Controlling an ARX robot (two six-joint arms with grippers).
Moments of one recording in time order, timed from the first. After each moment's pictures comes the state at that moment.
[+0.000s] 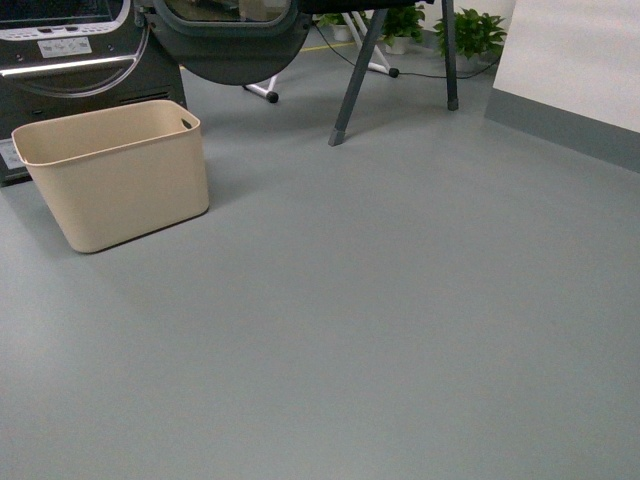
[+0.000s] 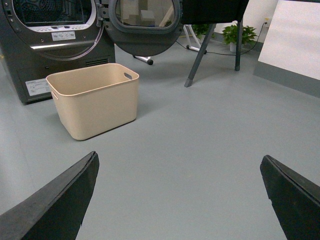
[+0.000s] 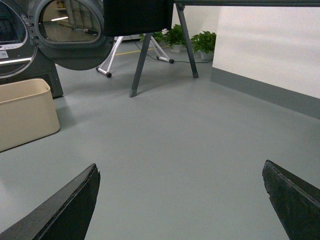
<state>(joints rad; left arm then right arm) 0.00 0.00 0.02 0.00 0.00 0.00 0.00 0.00 0.01 0.00 0.00 -0.01</state>
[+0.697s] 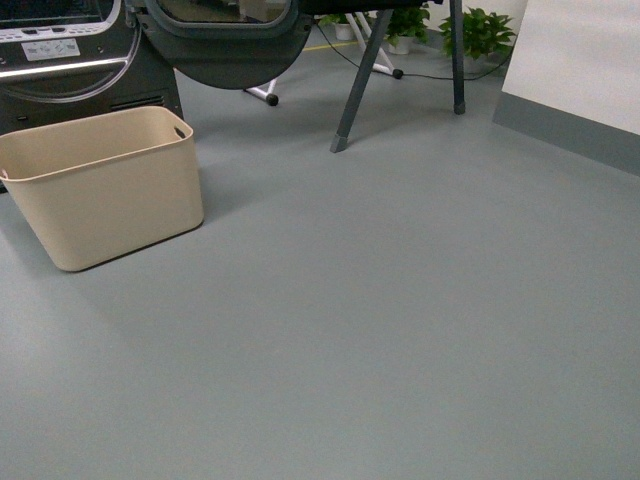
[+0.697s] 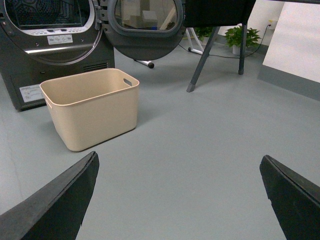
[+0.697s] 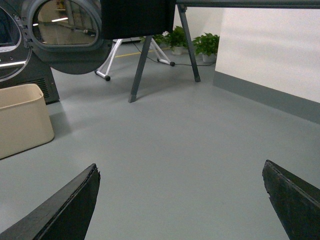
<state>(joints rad) 0.00 0.00 0.02 0.00 0.00 0.00 0.00 0.00 0.01 0.00 0.00 -0.01</state>
